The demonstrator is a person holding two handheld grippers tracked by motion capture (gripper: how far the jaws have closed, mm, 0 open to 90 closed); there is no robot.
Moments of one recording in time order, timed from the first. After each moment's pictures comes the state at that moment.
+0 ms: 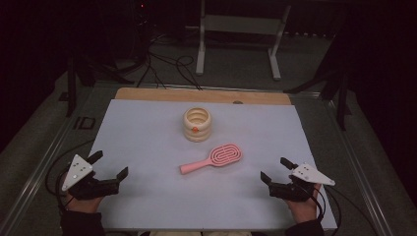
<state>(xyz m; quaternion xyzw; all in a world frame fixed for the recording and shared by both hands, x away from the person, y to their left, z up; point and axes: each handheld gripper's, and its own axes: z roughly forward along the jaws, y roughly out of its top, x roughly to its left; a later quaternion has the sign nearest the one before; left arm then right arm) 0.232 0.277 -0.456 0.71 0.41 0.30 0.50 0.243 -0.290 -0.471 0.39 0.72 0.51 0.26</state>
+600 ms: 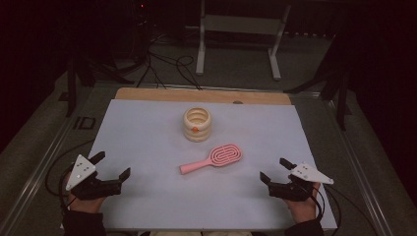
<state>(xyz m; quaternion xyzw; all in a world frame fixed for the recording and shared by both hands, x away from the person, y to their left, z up) 0.233 0.271 -0.457 0.71 0.41 0.29 0.49 0.245 -0.290 -0.473 0.40 0.73 0.50 0.25</state>
